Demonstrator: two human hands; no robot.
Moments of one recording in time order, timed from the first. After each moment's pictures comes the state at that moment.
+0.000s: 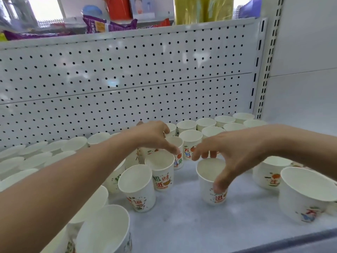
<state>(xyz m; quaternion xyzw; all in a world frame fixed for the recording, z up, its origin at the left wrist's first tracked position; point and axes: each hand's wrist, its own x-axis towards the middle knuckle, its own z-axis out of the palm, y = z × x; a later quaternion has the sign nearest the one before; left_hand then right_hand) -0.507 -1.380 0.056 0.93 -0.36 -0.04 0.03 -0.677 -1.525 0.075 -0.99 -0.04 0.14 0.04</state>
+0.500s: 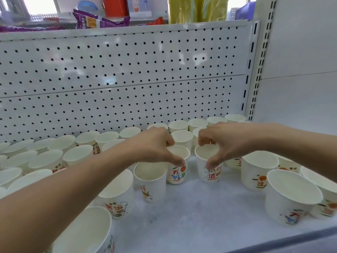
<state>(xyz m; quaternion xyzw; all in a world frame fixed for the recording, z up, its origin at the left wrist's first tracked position) -0.542 -1.386 0.041 0.90 -0.42 -0.05 0.09 -0.660 -1.563 0.064 -1.00 0.01 0.05 -0.02</state>
